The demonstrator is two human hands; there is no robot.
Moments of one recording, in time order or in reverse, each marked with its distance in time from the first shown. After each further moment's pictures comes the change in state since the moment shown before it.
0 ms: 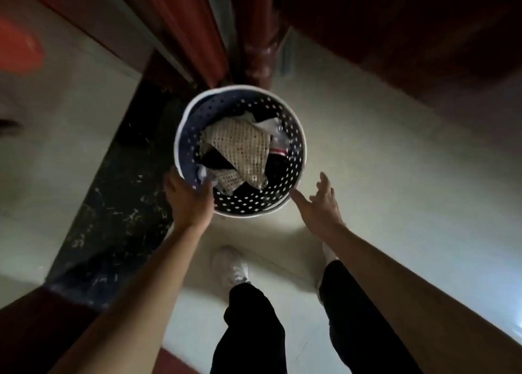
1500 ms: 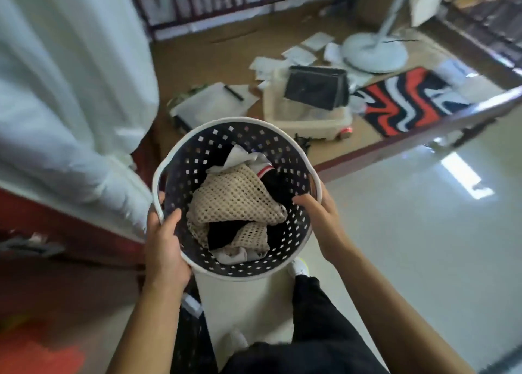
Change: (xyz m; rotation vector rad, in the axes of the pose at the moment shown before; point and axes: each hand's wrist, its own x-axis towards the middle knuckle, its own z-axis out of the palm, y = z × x) left_hand -0.386 0.418 -0.413 -0.719 -0.802 0.405; right_hand -0.614 -0.118 -0.290 1.184 0.751 -0.389
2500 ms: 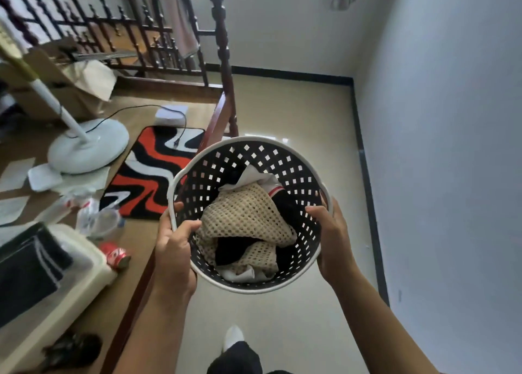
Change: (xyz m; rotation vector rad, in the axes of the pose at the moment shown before) left_hand -0.148 -0.183 0.615 0.385 -1.001 -0.253; right_hand 0.028 -0.041 -0.507 0.482 1.100 -0.175
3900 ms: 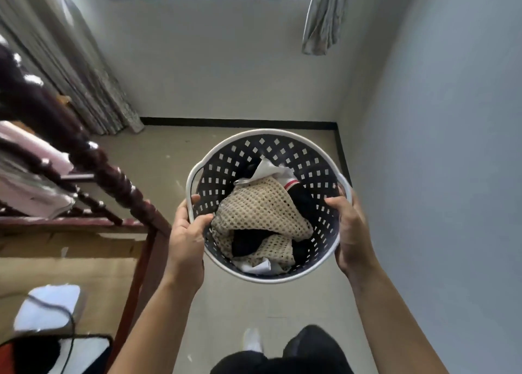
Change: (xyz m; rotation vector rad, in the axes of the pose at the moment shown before) left_hand 0.716 0.101 0.643 0.170 -0.236 -0.067; right_hand 0.894 -0.263 0.053 0.087 0.165 0.004
